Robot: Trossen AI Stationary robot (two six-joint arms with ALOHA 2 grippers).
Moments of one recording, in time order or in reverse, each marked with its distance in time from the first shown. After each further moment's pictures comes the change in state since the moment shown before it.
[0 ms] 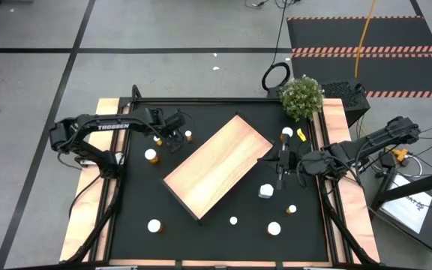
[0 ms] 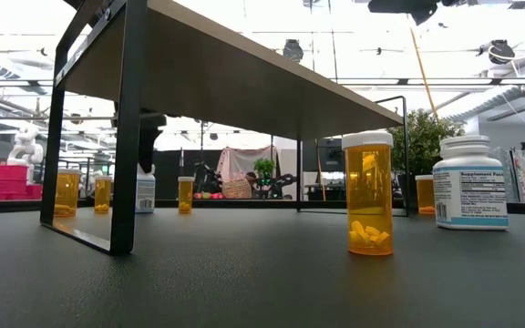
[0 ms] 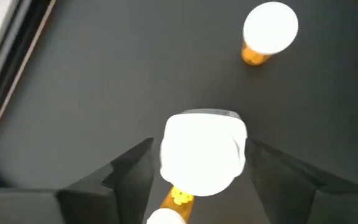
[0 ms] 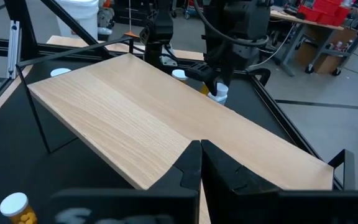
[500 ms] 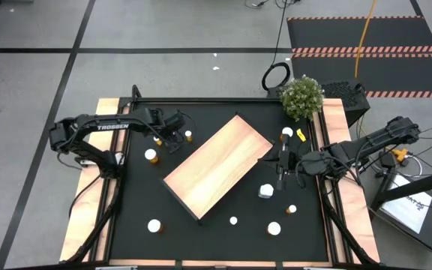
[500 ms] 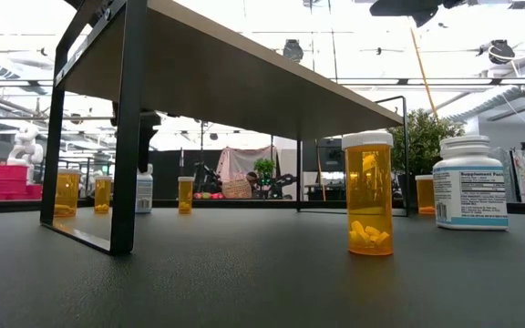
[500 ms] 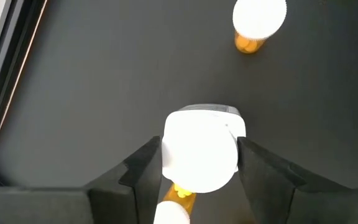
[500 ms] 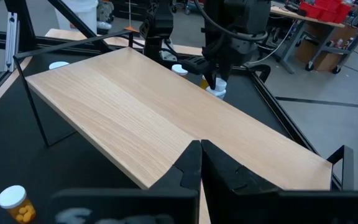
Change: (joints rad) left arm -0.003 -0.002 0.002 -0.027 0.002 0.067; right arm 0.000 0.000 0.001 -0.023 -0.001 0.000
